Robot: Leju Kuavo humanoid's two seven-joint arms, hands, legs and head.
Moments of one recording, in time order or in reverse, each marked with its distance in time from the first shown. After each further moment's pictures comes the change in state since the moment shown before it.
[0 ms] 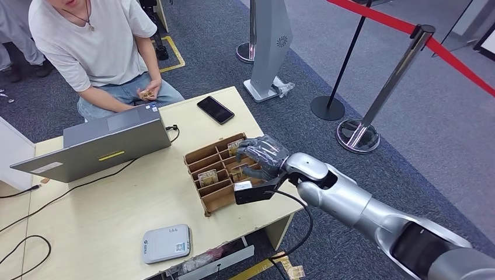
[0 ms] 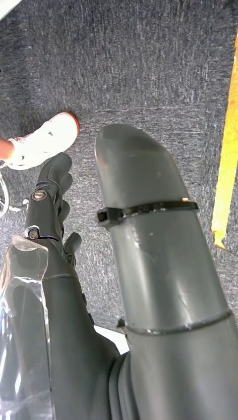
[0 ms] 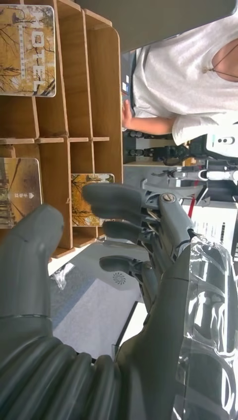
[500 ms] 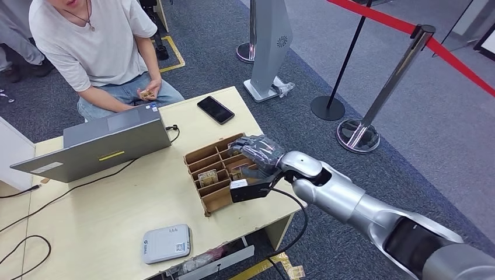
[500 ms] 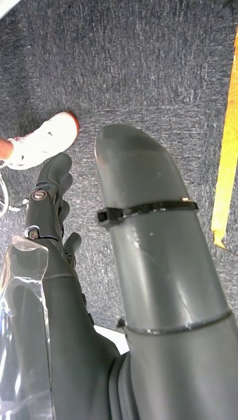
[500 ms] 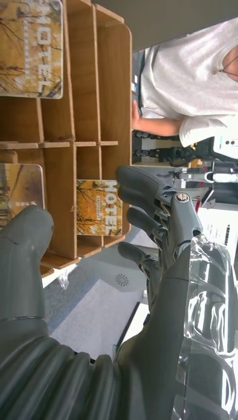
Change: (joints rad) left arm -0.001 0.000 0.000 0.000 -0.002 0.003 0.002; right arm -0.048 0.021 0.036 0.068 0.001 0.004 -0.005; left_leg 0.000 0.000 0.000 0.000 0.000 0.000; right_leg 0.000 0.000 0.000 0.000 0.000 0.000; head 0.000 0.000
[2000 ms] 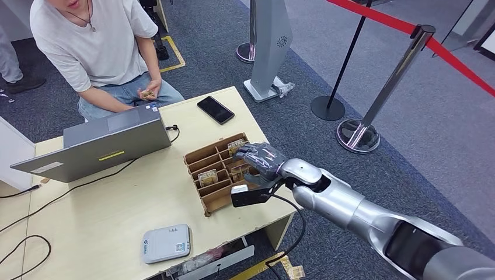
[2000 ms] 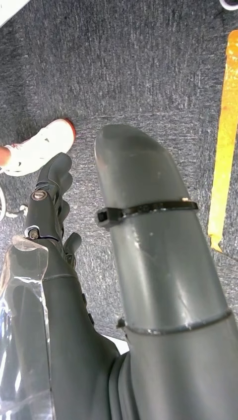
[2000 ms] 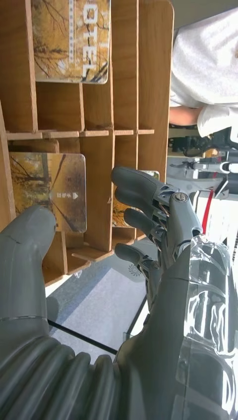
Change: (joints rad) left arm 0.000 -0.002 0.005 0.000 -0.001 -0.018 -0.026; right arm 0.027 0.006 0.022 0.040 0.003 -0.028 0.039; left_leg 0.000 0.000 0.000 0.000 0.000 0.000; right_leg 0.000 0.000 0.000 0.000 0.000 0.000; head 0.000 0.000
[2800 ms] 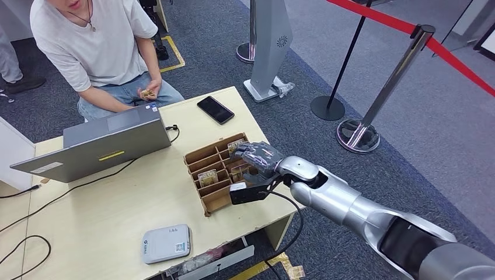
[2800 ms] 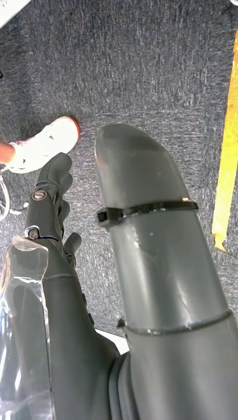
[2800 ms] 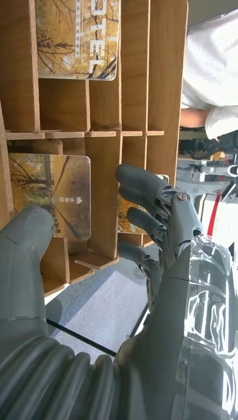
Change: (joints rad) left arm 0.000 0.003 0.002 0.000 -0.003 0.018 0.008; right arm -0.038 0.018 0.011 0.064 -0.009 0.017 -0.031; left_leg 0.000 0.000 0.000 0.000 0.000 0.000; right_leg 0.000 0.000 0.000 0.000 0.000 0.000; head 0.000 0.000
